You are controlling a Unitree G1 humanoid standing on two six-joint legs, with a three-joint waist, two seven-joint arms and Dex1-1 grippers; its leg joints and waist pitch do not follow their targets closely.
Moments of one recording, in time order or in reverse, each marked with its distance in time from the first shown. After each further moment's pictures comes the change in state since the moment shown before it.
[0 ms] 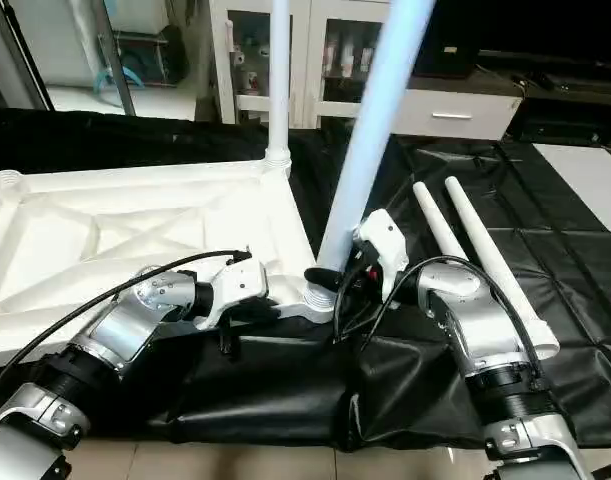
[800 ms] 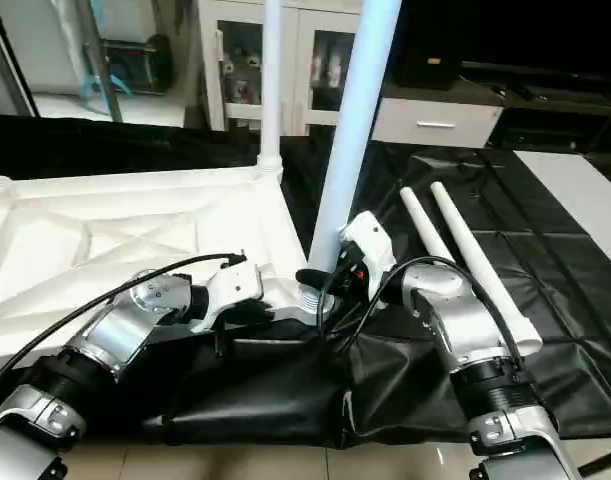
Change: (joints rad) left arm 0.005 0.017 0.001 0.018 0.001 0.005 0.010; right arm -0.032 0.055 0.023 0.075 -0.025 -0.022 -0.054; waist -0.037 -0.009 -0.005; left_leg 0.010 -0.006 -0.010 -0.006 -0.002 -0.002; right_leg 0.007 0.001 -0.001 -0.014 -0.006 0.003
